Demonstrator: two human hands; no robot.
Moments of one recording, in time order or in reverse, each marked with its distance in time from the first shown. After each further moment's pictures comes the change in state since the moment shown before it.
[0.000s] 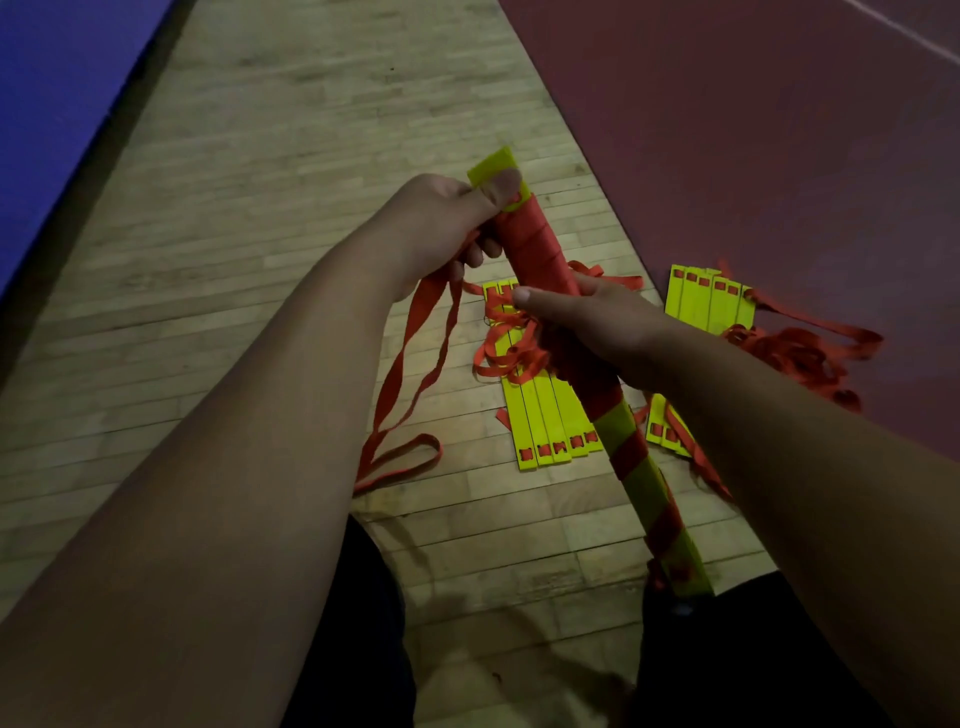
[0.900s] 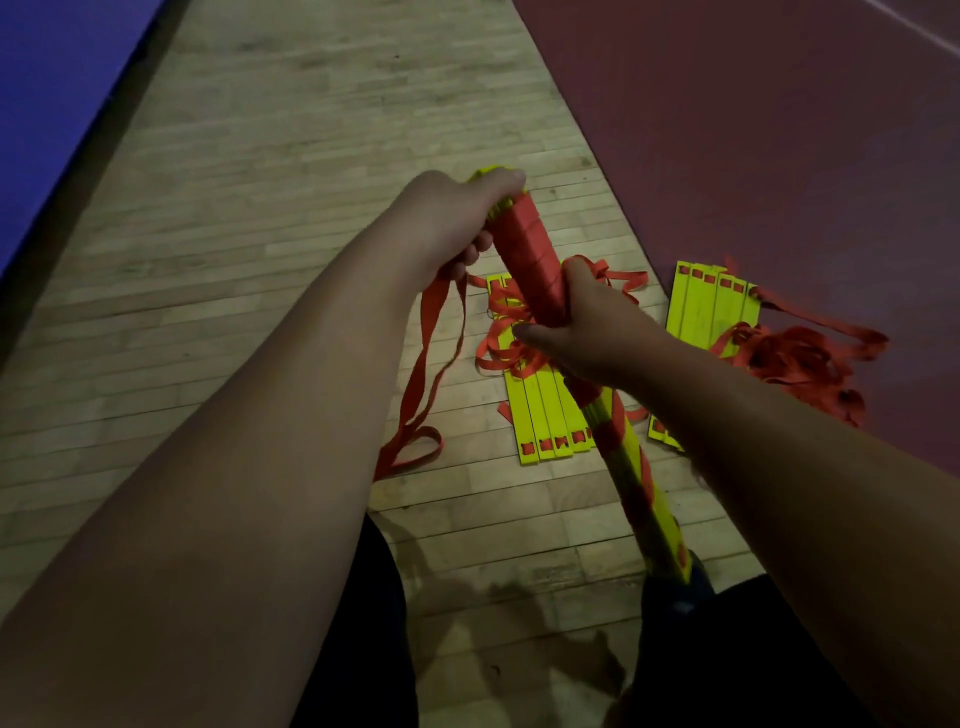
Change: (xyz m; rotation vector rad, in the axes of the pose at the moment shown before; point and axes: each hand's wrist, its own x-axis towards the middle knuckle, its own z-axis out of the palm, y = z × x) left_hand 0.002 0.003 0.012 0.048 0.179 -0.204; right_hand 0.002 0.004 0.020 -0.649 0.198 -0.126
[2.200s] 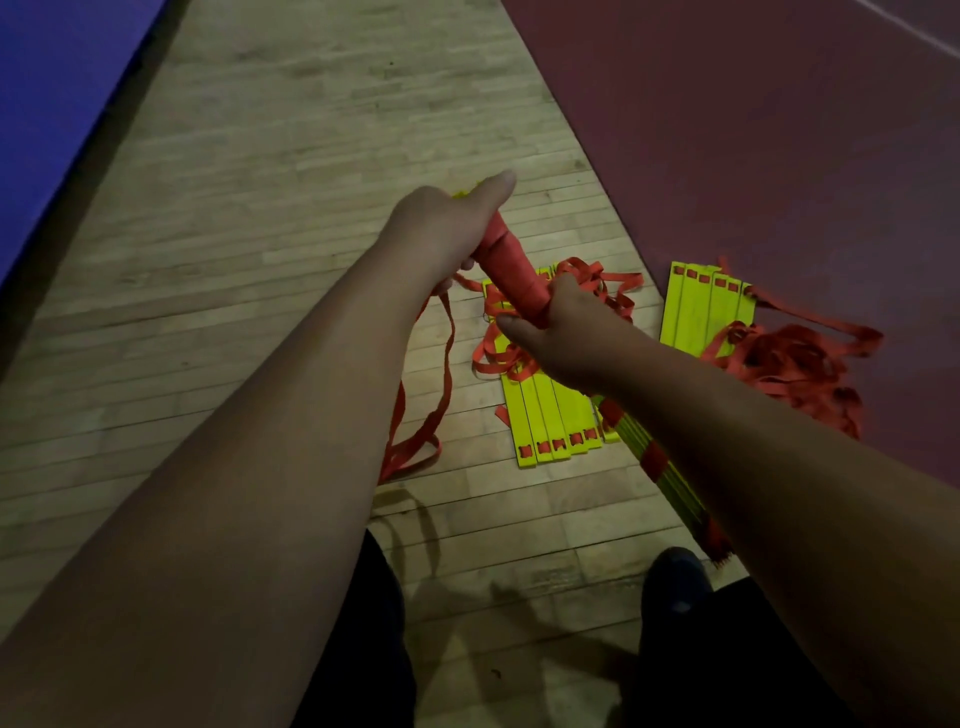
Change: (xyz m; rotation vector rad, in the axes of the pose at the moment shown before) left_hand -0.004 0.002 0.010 0.229 0.125 -0.020; right_hand 0.005 0.001 0.012 0.029 0.027 0.066
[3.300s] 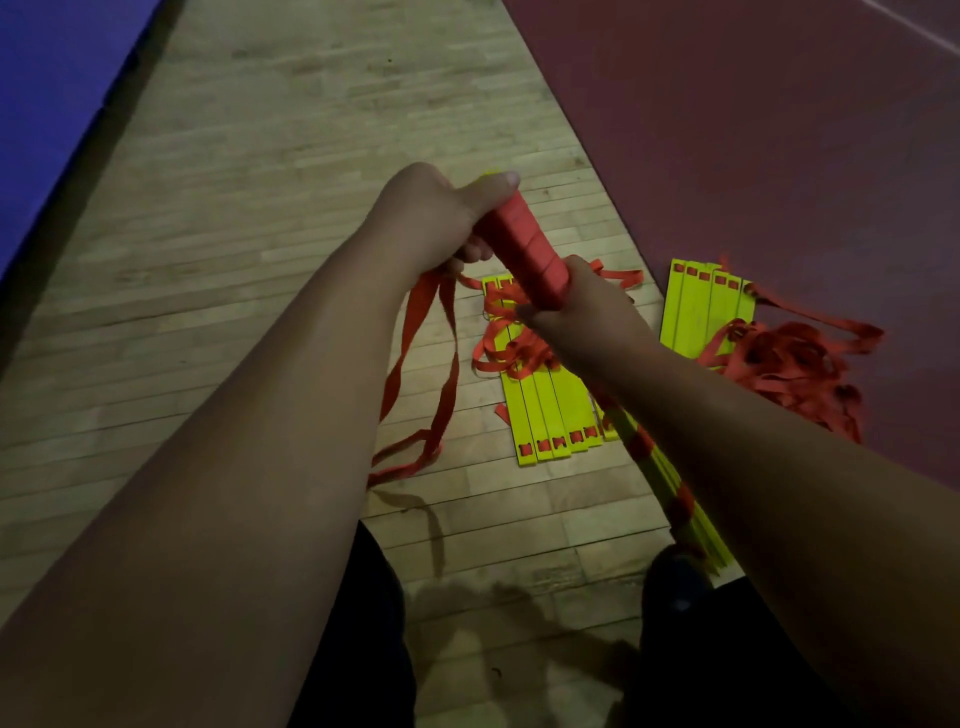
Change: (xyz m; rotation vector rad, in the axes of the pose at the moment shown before) left_hand 0.005 -0.003 -0.015 -0.081 -0.089 0.152; right_hand -0.003 -0.001 -0.005 0.106 0.145 -0.020
